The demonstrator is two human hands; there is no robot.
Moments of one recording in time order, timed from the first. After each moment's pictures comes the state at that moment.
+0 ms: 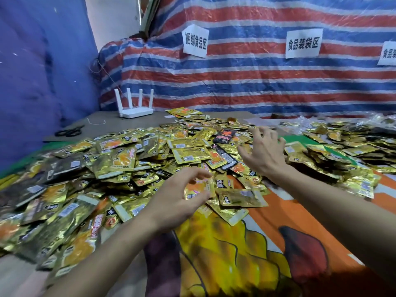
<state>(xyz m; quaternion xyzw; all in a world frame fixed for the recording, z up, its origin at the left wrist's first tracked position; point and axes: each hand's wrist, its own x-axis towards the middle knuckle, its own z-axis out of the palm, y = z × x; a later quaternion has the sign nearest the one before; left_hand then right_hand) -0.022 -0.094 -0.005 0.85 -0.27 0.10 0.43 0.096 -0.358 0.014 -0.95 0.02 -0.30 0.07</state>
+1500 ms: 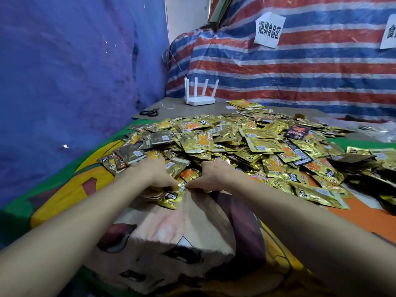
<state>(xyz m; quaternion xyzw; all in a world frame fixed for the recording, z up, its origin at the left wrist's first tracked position) -0.025 0.105 -0.003 0.98 0.17 -0.09 0.03 0.023 -0.061 -0.011 -0.98 -0.19 0.07 0.01</state>
